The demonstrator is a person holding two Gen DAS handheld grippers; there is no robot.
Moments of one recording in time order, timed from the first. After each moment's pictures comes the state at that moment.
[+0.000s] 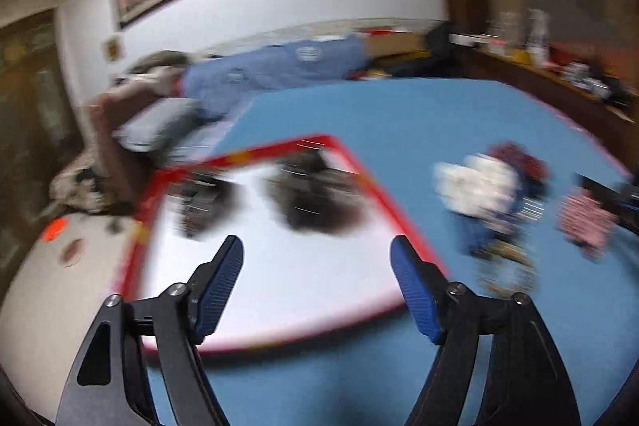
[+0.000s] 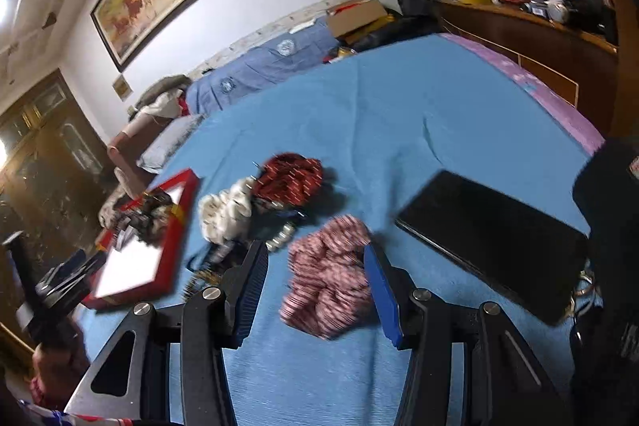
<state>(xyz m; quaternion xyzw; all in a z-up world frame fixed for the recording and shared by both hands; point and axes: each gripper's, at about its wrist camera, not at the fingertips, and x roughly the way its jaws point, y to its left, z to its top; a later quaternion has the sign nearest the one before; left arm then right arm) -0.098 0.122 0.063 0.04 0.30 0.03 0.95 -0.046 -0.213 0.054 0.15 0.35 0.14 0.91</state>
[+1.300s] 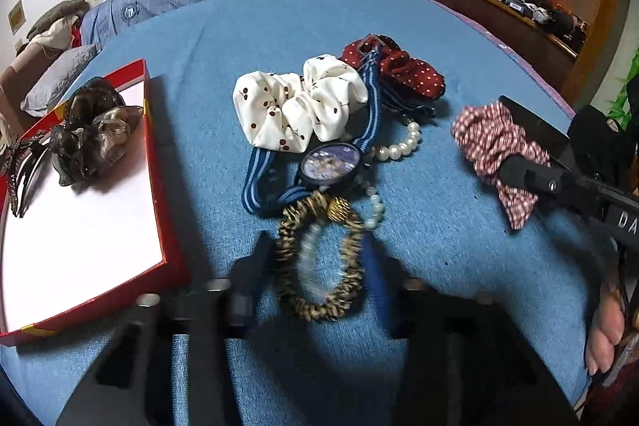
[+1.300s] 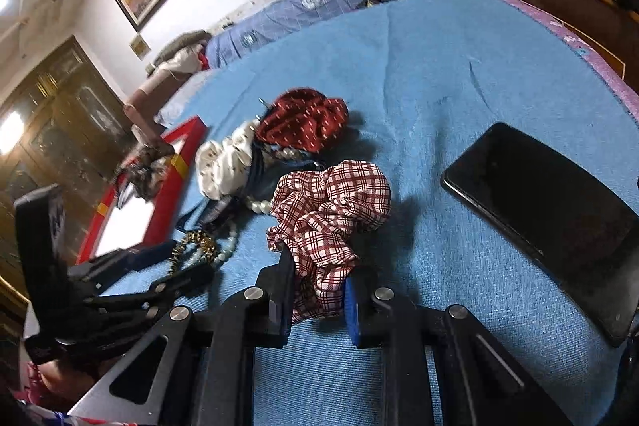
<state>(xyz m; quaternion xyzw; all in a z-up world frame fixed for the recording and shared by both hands) -0.032 0.016 0.007 0.04 0.45 -0.08 0.89 -0.022 -0.202 0.016 0.14 0.40 0.22 0.88</state>
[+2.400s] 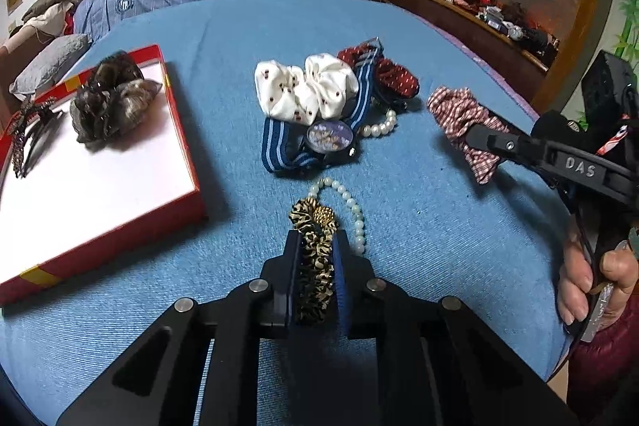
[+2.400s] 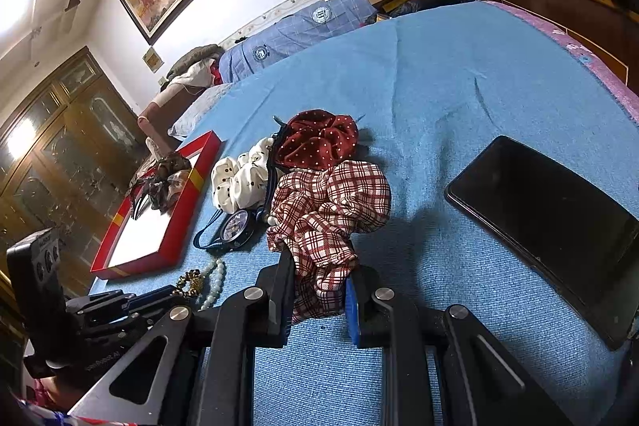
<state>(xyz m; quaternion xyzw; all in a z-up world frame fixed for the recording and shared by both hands) -0.075 0.041 0.020 -0.01 0.43 -0.12 0.89 -0.024 -0.202 0.023 0.15 0.39 0.23 0.88</state>
